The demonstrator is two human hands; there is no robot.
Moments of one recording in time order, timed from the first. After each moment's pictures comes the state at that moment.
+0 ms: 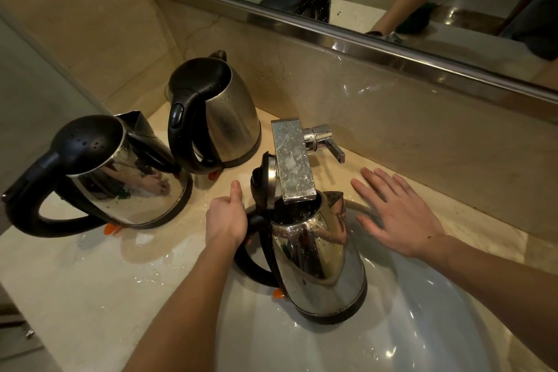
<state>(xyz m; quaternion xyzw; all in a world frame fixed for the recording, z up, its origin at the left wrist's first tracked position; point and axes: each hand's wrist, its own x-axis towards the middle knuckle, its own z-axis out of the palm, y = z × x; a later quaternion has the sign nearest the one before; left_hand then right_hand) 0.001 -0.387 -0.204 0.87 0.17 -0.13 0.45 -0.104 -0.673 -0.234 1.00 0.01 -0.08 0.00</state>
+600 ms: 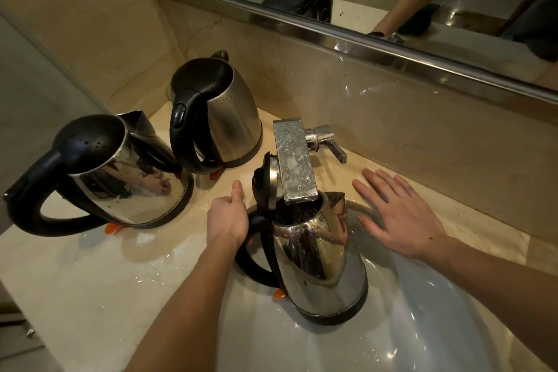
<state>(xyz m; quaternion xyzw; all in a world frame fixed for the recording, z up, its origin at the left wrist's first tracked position) 0.001 -0.387 -0.201 0.87 0.17 -0.13 0.44 -0.104 -0.673 -0.235 1.00 0.01 -0.08 0.00</state>
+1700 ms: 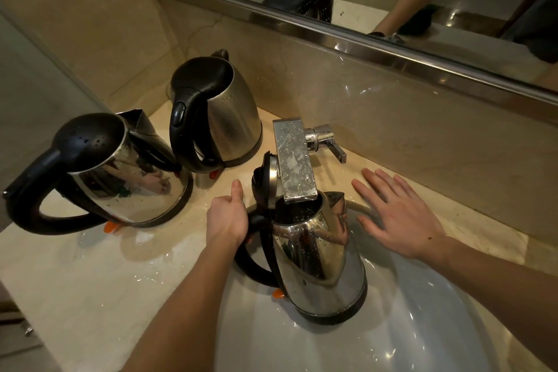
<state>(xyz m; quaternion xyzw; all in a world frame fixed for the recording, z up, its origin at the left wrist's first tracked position) 0.000 -0.387 -0.202 0.87 0.16 -0.13 0.44 -0.104 -0.674 -0.237 1.00 0.01 -0.08 0.00</state>
